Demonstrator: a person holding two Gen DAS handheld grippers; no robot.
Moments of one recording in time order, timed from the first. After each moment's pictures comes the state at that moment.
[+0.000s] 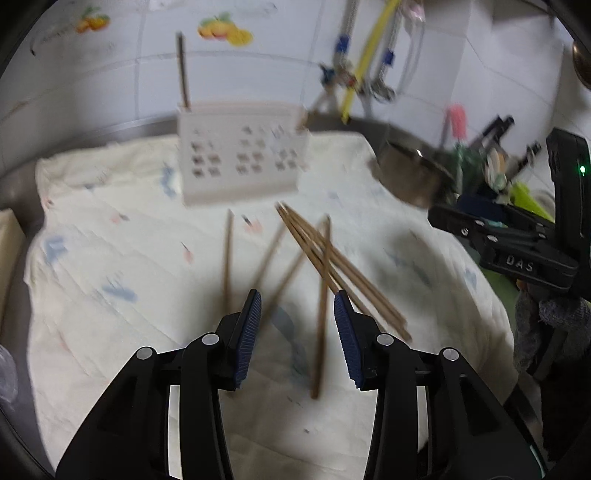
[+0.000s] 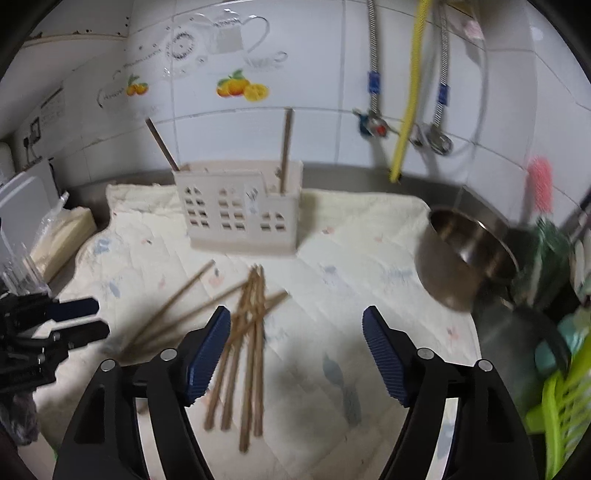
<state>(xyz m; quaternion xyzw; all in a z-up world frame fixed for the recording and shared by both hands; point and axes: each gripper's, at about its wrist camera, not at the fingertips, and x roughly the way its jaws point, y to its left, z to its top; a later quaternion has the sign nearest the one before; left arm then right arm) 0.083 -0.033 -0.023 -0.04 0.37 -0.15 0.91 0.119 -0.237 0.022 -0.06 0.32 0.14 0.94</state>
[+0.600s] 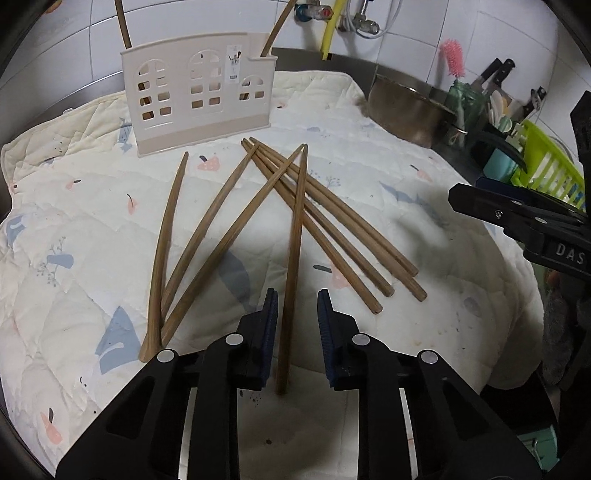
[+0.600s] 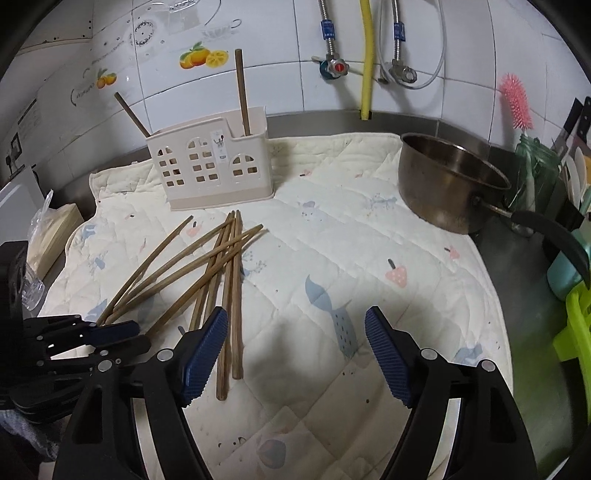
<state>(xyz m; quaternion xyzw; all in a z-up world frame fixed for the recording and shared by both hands) 0.099 -0.075 -0.079 0.01 0.43 -0.16 0.89 0.102 -0.269 -0.028 0.00 0.37 0.12 0.92</state>
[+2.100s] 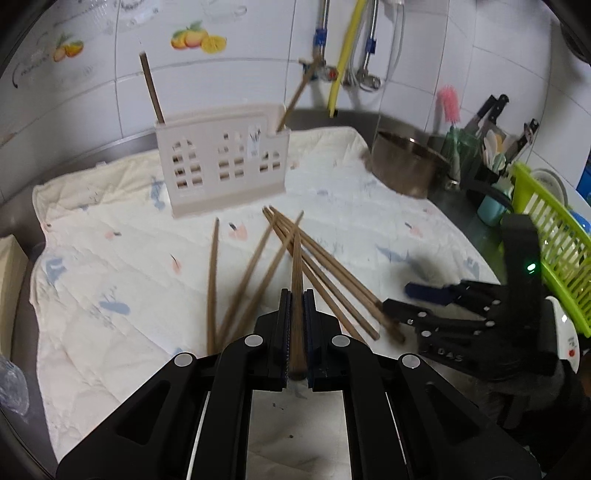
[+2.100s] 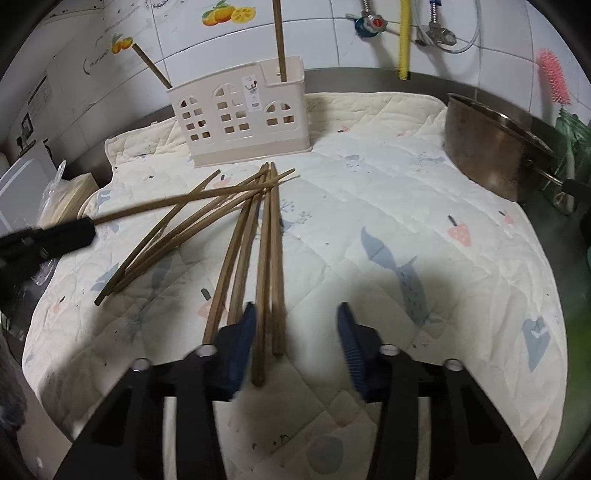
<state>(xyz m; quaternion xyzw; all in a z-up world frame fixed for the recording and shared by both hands) 0.084 -0.058 -0.003 0.01 0.36 -0.14 0.92 0.107 -0.237 -0.068 0.00 0.42 0.17 0.89</state>
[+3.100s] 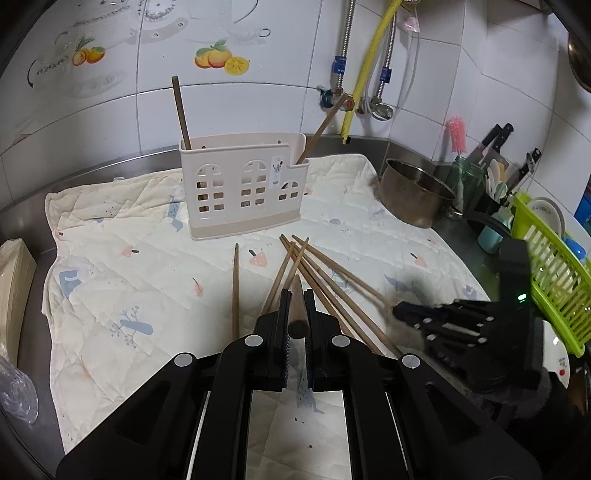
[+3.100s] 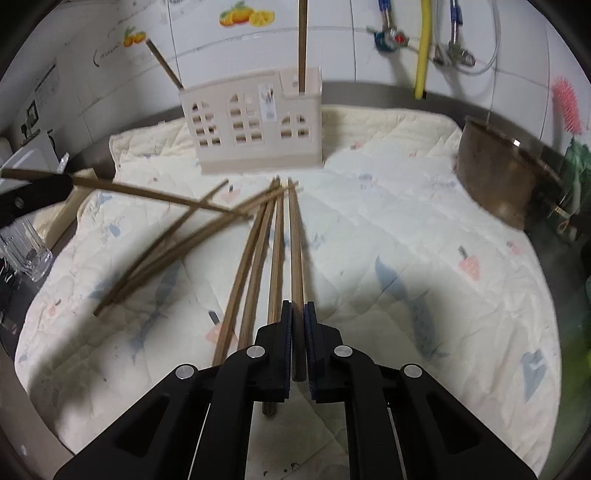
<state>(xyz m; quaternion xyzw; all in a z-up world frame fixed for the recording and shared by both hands) 0.089 -0.032 0.022 -0.02 0.34 -0.13 0.93 0.114 -0.224 -0.056 -0.03 0.39 0.17 0.90</state>
